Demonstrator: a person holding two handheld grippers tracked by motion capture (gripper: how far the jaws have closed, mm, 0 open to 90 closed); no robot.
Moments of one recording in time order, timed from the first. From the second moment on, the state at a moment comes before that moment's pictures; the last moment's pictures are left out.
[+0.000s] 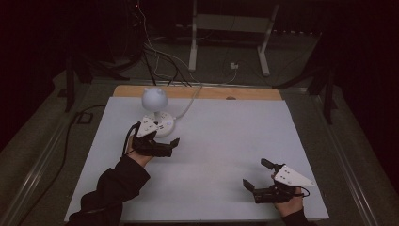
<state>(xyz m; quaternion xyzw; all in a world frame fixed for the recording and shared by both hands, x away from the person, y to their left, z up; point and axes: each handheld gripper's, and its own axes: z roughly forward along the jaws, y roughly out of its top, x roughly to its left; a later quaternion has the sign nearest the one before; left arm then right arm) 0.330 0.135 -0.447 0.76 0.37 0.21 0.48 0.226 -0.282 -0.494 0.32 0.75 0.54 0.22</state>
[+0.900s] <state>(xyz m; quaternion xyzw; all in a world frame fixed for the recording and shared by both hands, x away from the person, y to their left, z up) 0.357 0.105 -0.471 0.72 0.46 0.26 0.44 0.226 -0.283 -0.494 0.32 0.74 0.54 0.22</state>
